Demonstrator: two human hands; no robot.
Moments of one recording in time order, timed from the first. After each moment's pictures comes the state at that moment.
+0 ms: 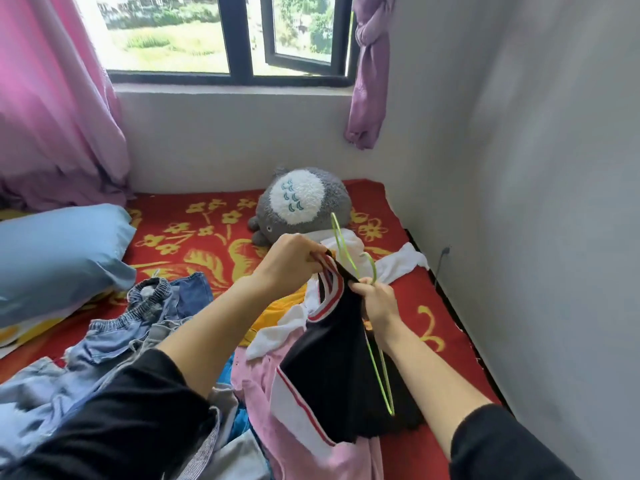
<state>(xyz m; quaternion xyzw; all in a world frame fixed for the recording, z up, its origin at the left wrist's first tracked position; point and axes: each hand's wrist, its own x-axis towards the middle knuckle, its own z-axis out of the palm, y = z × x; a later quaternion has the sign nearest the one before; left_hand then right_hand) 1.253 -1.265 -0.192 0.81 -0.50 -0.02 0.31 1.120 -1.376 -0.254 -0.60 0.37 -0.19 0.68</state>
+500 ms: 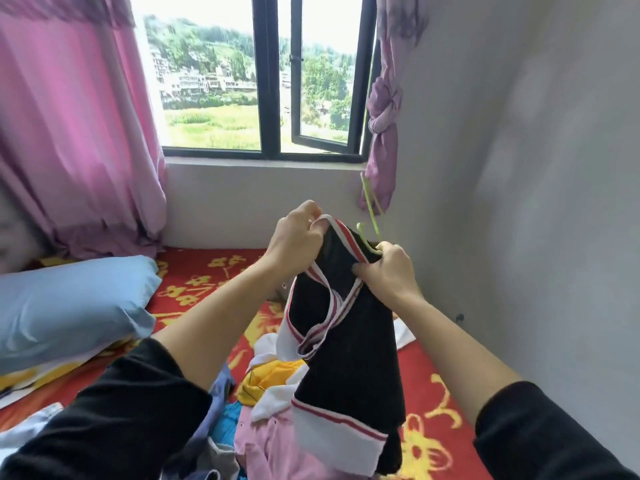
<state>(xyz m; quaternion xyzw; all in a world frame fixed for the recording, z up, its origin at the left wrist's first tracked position) 1.256 -1.260 -0.065 0.78 -0.37 0.01 0.50 1.158 -1.399 -0.115 -0.84 0.29 -0.26 0.38</state>
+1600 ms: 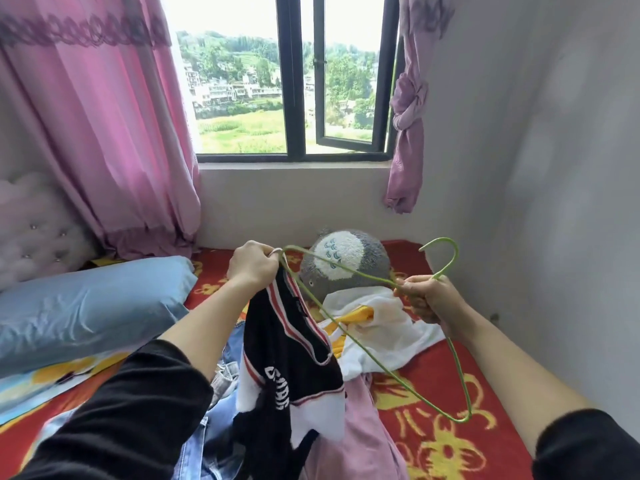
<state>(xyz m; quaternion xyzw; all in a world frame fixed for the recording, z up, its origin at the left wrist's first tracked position) 1.307 -1.182 -0.113 0.93 -0.18 0.04 0.33 1.124 -1.434 -0.160 -0.70 0.20 -0.12 0.68</state>
